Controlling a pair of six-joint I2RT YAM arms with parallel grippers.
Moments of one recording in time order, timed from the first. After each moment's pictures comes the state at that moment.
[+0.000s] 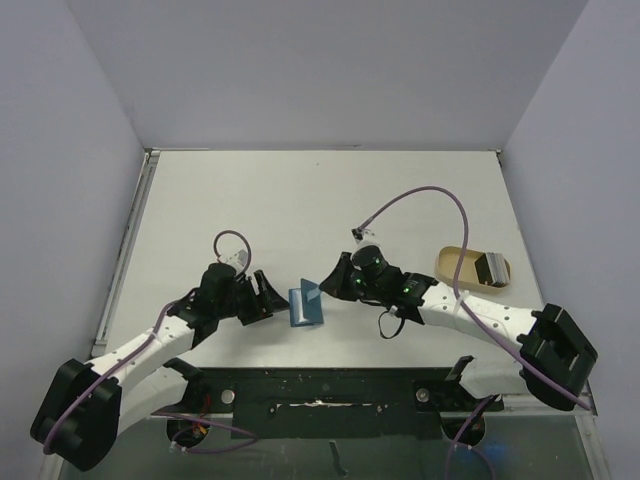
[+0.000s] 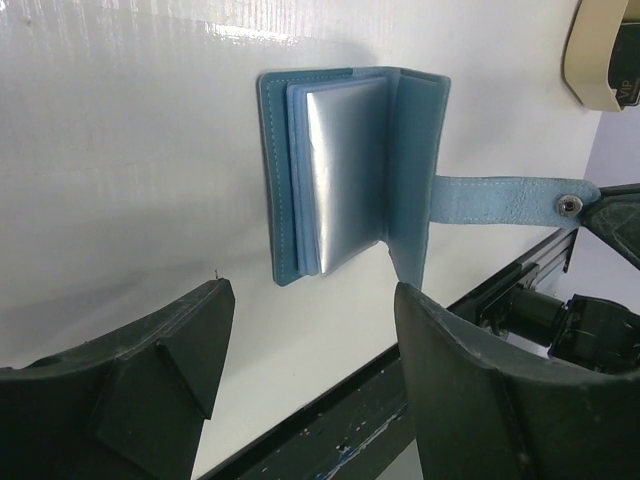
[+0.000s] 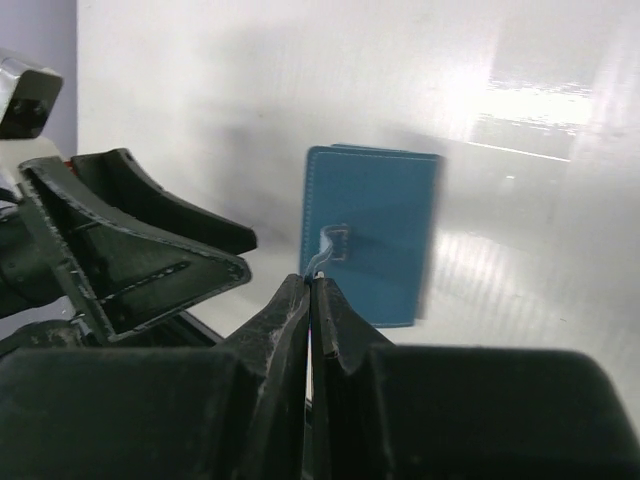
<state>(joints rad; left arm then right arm) -0.49 1.00 0.34 -0.06 0.32 -0.90 0.88 1.31 0.75 -0.06 0.01 0.91</state>
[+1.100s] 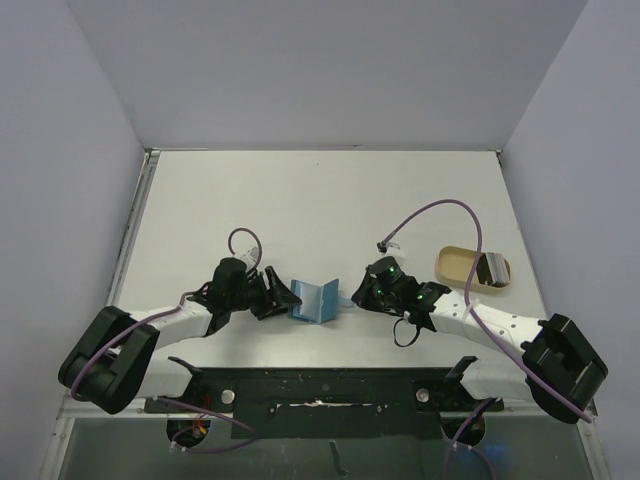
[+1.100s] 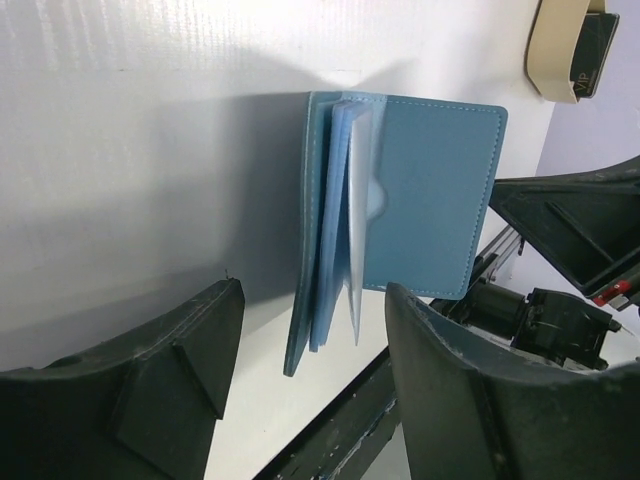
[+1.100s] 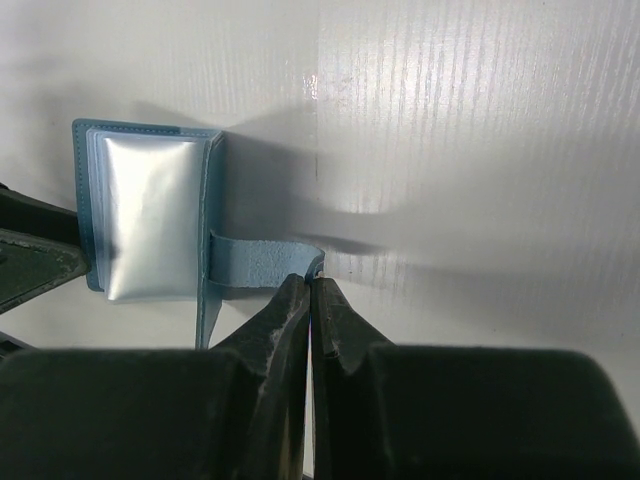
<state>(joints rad) -0.49 1.30 0.33 0.30 0.44 -0.98 0.77 1.21 0.58 -0.18 0.11 0.85</state>
